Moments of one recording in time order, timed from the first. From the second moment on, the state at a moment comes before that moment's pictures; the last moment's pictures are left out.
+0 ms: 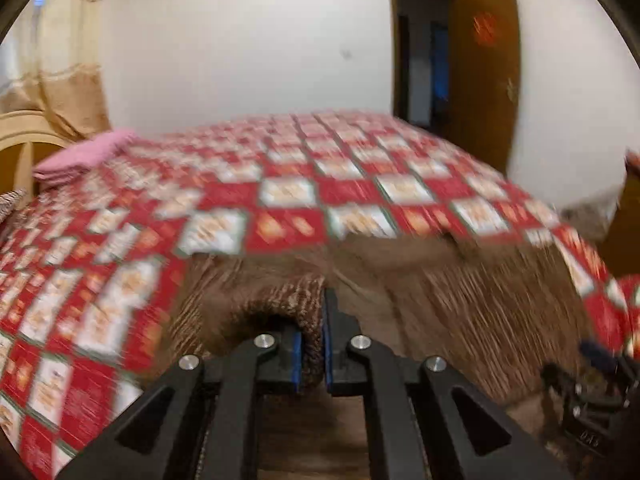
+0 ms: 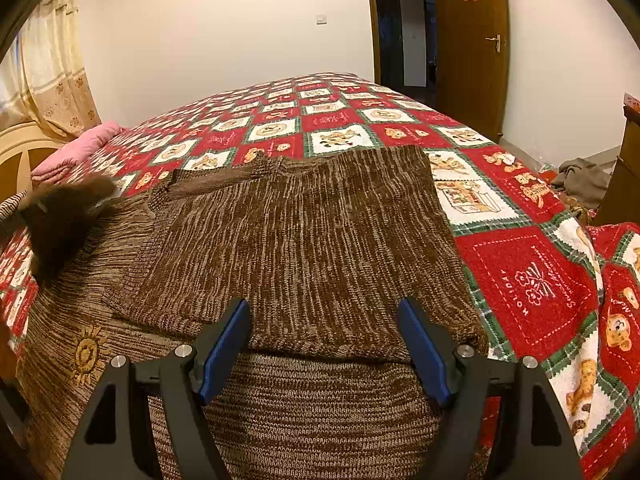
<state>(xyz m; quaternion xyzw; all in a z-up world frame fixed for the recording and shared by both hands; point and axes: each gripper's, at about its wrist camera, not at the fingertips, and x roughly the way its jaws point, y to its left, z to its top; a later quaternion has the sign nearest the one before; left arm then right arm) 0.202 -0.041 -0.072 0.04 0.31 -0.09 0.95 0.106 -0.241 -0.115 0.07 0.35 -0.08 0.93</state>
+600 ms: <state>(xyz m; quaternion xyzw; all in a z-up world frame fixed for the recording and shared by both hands) 0.172 0.106 -0.107 -0.07 0.39 0.00 0.92 0.112 -0.231 -0.090 0.12 0.35 -0.04 0.93</state>
